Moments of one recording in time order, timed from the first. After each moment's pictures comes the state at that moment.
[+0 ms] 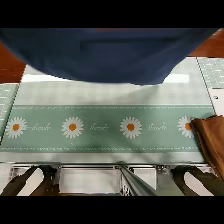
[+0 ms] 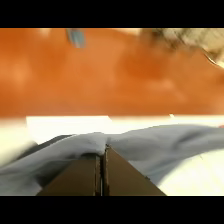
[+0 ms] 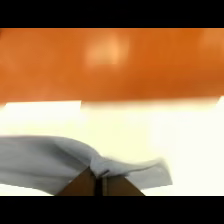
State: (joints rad) left arm 0.42 -0.92 1.48 0.50 -1.14 -1.10; right arm -0.14 -1.01 1.77 -1.14 1.25 1.54
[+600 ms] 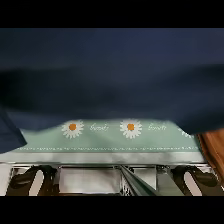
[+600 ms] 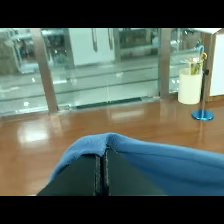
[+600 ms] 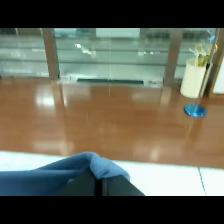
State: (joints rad) left arm 0.21 -0.48 1.75 1.26 -1.22 -1.38; right arm -0.14 -0.58 1.95 -1.33 1.50 1.56
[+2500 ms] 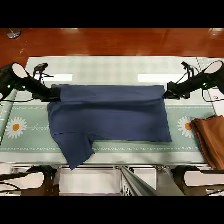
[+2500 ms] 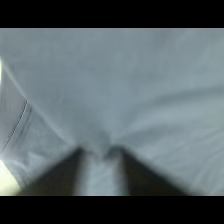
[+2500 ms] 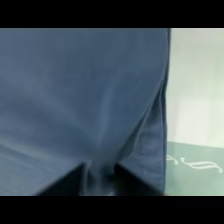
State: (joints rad) left arm 0.07 -1.47 1.16 1.32 -1.21 -1.42; right arm -0.18 -1.55 1.22 -1.05 1.25 1.38
